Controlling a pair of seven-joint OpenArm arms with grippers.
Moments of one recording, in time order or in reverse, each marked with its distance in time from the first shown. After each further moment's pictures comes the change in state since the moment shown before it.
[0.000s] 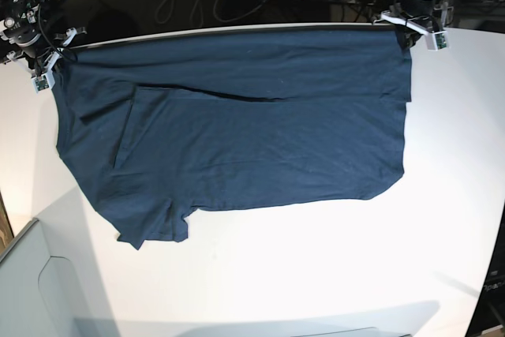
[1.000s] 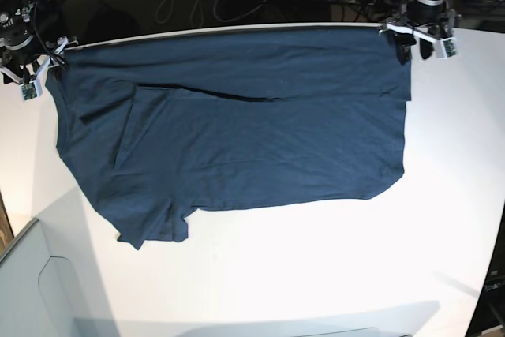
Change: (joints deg) left arm -0.5 1.5 -3.1 6.2 0.0 0.3 0.0; right arm 0.4 -2.4 4.4 10.2 -0.1 0.0 -0.7
